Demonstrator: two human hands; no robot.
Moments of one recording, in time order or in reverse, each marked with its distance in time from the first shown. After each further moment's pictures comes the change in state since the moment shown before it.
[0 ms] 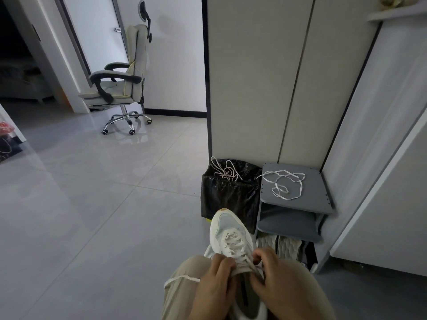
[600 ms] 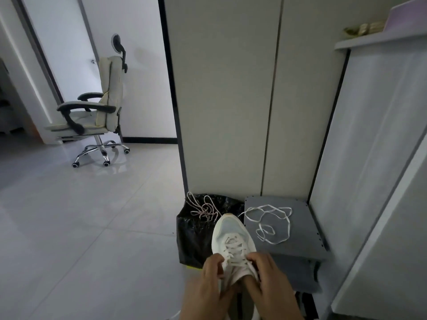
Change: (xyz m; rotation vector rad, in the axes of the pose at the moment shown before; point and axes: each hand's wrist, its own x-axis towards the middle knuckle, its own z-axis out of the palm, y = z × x) left_hand 0.139 -0.020 0.045 -0.014 -0.132 -0.159; right_hand 0.114 0.073 -0.014 0.261 0.396 0.023
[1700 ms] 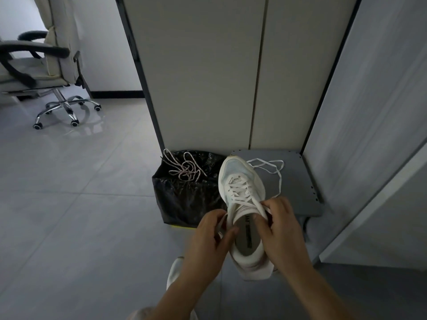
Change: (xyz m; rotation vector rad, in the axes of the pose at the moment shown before) left_hand 0.044 -0.020 0.068 -0.257 -0.062 -0.047; right_hand 0.037 0.060 -0.001 0.006 0.200 0.115
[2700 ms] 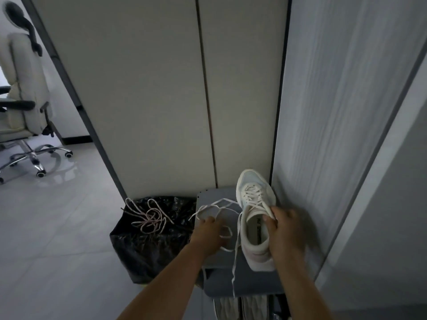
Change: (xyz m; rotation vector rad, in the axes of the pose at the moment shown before) left_hand 0.186 -0.059 0.115 0.787 -0.520 -0.022; right_hand 0.100 0.105 -0.033 -0.168 0.192 0.393
